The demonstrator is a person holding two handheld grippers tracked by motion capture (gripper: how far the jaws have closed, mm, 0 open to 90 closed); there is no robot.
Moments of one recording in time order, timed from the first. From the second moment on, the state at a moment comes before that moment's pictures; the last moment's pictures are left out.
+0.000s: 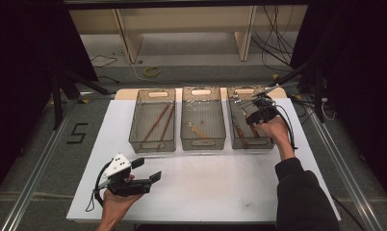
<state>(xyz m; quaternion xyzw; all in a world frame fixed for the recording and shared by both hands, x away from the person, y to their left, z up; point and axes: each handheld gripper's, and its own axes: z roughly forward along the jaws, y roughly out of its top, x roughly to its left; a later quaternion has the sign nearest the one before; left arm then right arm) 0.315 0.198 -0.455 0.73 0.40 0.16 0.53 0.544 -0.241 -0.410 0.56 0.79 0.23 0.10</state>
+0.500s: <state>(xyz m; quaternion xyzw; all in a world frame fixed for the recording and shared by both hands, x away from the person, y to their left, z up) 0.315 0.198 -0.455 0.73 0.40 0.16 0.53 0.543 -0.241 -0.409 0.56 0.79 0.24 0.09</state>
